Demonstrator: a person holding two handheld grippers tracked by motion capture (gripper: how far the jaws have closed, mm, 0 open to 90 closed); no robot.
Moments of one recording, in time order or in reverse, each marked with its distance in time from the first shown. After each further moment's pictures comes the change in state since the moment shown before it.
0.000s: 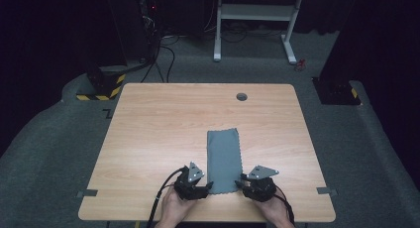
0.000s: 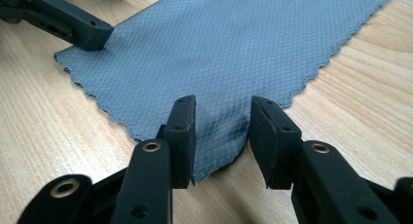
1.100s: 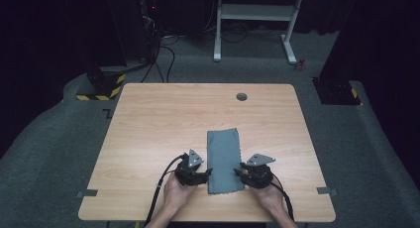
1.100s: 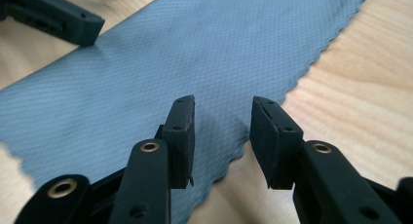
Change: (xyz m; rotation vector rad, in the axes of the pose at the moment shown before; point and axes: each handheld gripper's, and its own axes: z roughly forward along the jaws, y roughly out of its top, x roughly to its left) left arm 0.023 0.022 0.016 -0.028 0.024 -0.011; right arm -0.023 0.019 0.019 -0.009 -0.045 0.041
